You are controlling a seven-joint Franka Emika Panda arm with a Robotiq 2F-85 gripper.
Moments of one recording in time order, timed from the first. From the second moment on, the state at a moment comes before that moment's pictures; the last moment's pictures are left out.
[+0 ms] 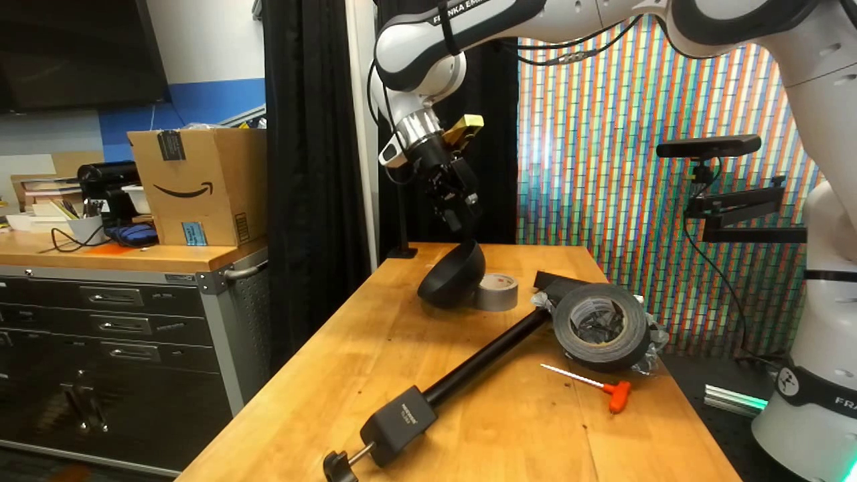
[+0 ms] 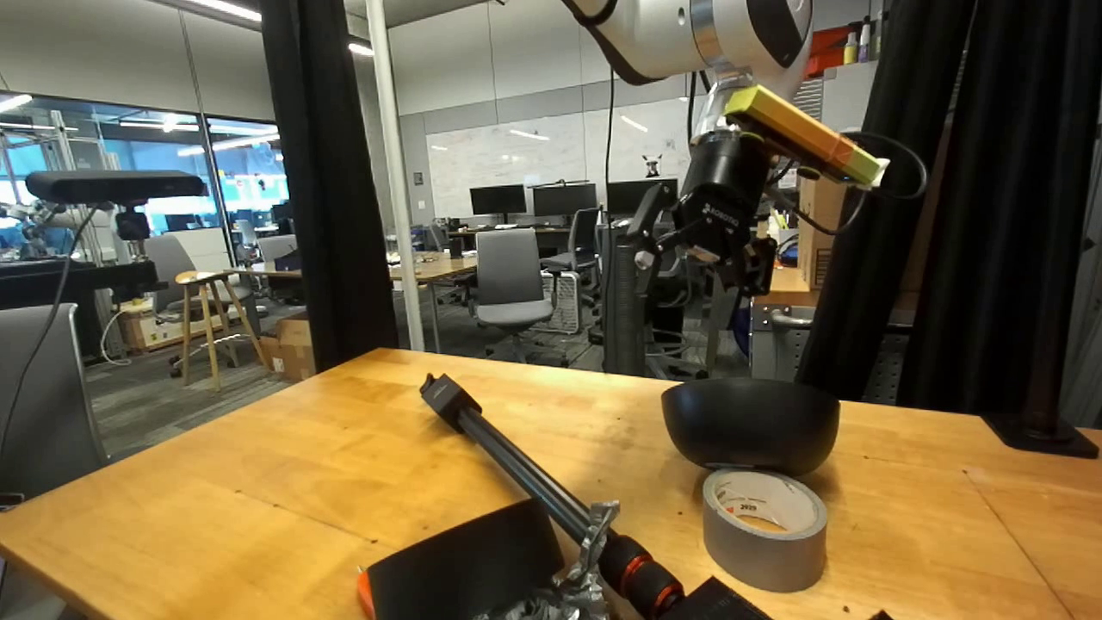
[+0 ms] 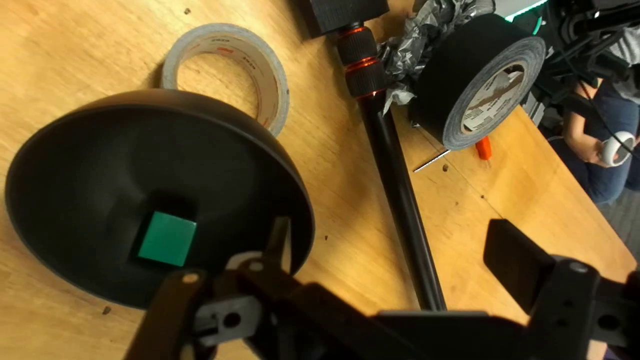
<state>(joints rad) -0.17 0.42 -0.09 -1.41 0.06 1.28 -1.01</state>
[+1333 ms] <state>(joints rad) -0.25 0.56 -0.06 -1.35 0.06 1.28 -1.10</state>
